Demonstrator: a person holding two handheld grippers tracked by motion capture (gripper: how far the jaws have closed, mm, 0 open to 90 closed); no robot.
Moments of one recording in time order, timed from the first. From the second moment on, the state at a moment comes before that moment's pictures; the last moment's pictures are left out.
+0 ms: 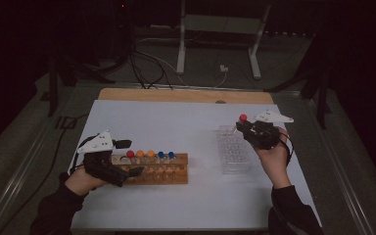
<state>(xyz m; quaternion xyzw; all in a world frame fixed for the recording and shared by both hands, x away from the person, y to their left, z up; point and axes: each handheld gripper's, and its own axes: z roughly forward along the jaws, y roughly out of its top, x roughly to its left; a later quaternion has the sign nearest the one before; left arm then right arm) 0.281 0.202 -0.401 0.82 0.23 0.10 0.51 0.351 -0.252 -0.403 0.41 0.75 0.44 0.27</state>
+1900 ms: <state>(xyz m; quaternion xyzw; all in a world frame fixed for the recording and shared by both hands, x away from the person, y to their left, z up) 0.255 0.117 -0.401 0.84 0.16 0.03 0.52 0.252 -0.163 -0.433 0.25 0.86 0.42 0.14</state>
